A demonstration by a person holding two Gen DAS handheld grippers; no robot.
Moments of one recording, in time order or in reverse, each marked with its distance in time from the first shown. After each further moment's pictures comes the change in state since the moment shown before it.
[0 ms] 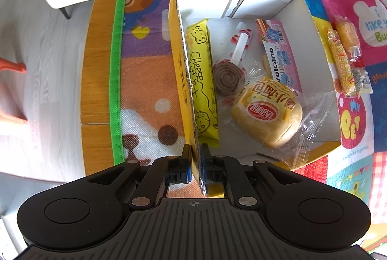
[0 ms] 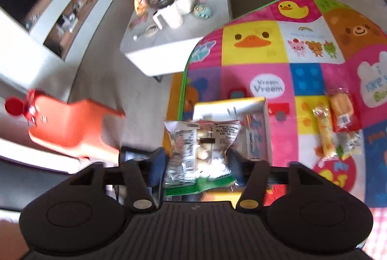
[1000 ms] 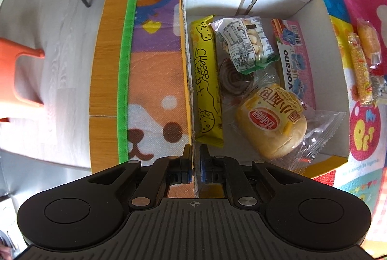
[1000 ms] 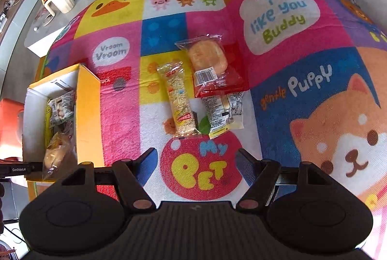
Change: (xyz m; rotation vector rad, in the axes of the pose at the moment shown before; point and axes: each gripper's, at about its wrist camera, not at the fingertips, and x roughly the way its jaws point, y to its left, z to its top) left arm 0.005 -0.014 0.012 -0.069 0.056 0.111; right arm 0.051 -0.248 -0.054 0.065 0.087 -0.318
